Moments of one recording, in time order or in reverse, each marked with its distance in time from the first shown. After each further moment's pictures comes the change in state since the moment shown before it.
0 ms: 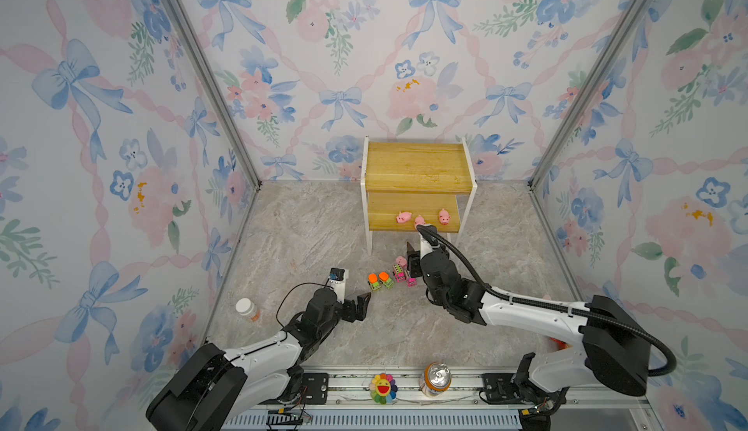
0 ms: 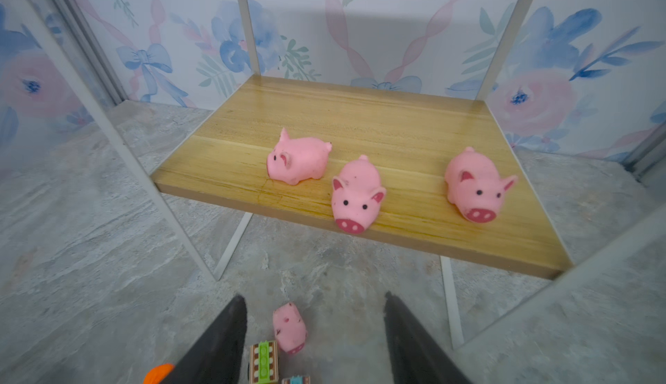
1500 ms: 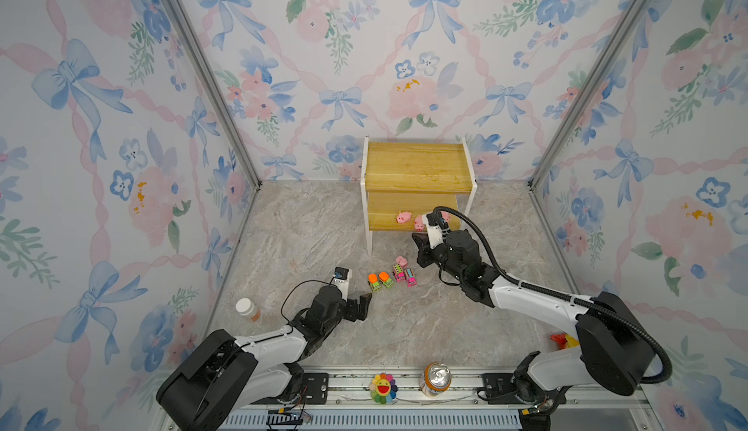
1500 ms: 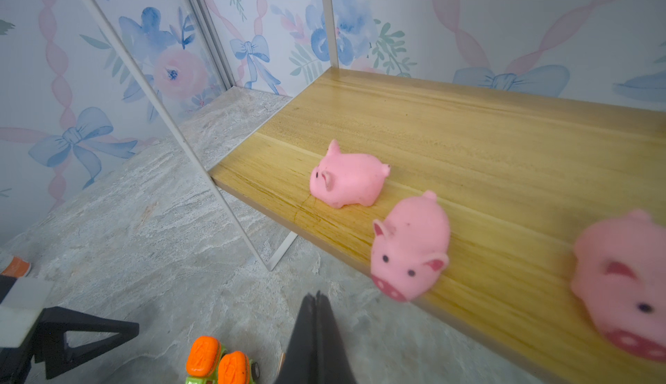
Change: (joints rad) left arm -0.012 0.094 0.035 0.000 -0.027 0.031; right arm -0.248 0.081 0.015 0.128 -0.585 -0.099
